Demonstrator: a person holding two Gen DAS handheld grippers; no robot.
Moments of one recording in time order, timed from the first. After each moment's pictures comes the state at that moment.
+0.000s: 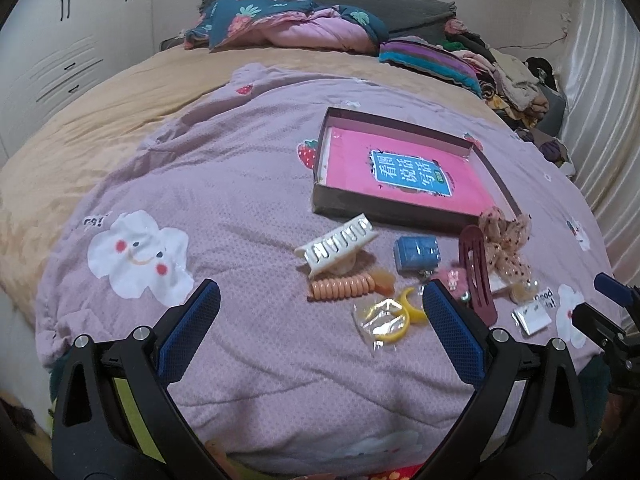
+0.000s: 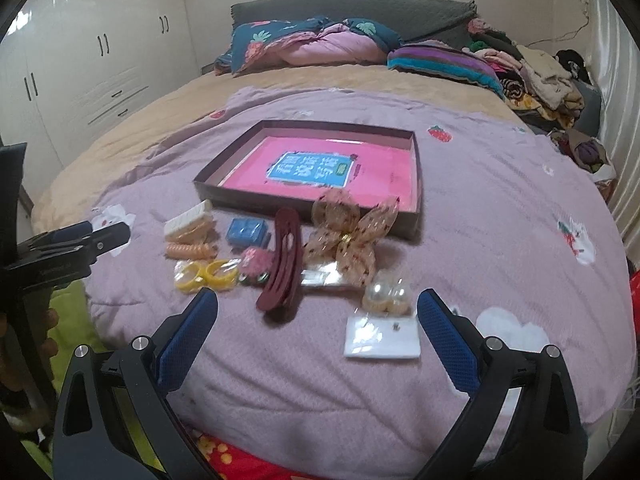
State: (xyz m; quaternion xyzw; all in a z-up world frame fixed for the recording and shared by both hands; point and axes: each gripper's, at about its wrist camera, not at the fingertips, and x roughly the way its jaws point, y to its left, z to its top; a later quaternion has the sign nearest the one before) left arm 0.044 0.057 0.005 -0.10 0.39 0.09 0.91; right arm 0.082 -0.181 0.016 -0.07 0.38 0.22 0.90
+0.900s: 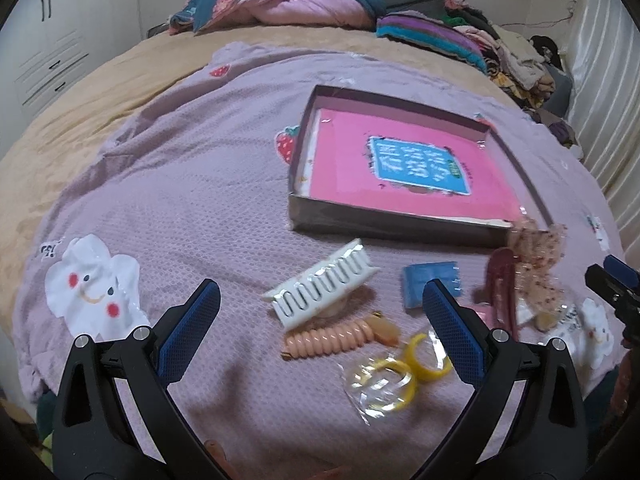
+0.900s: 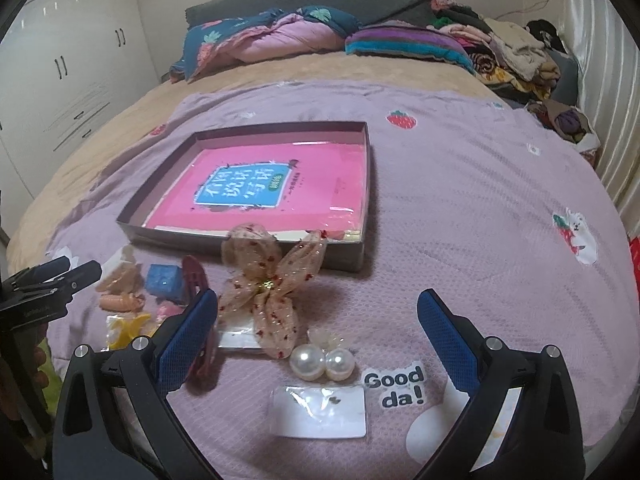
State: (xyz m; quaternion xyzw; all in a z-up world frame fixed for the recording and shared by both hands) left arm 0.116 0.057 -0.028 -0.09 0.43 0.08 0.89; right arm 0.168 -0.207 -0.013 -0.03 0.41 0.18 0.89
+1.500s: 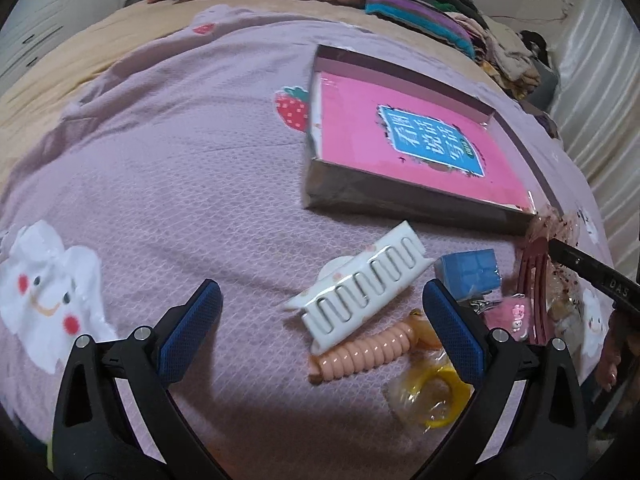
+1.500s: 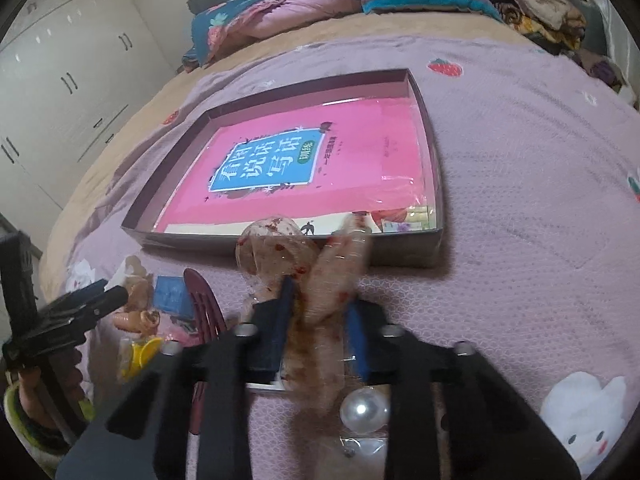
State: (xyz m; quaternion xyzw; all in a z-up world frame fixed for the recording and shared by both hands) left arm 0.132 0.091 -0.066 -0.13 0.46 0.02 0.88; right arm 0.205 -0.181 -0.050 0.02 0.45 0.23 0.86
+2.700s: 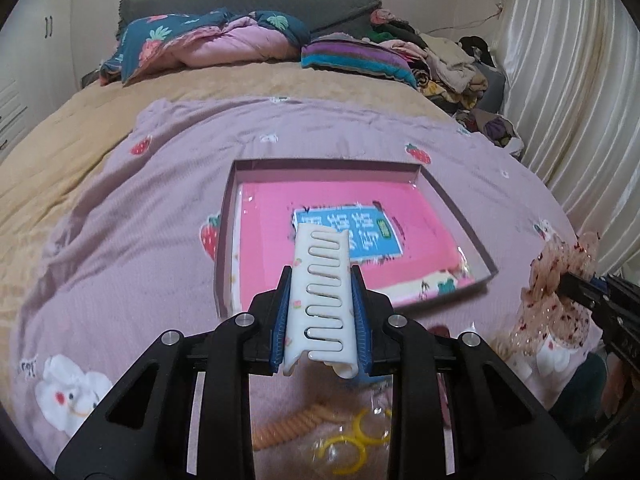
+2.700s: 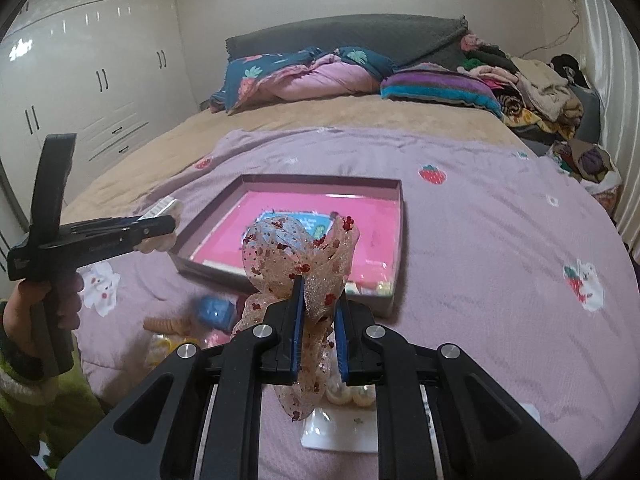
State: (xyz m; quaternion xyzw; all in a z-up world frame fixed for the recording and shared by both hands) left arm 0.175 0.044 0.025 -0.06 0.38 -0.04 0.92; right arm 0.147 -0.199 0.039 -0.03 0.33 0.24 0.91
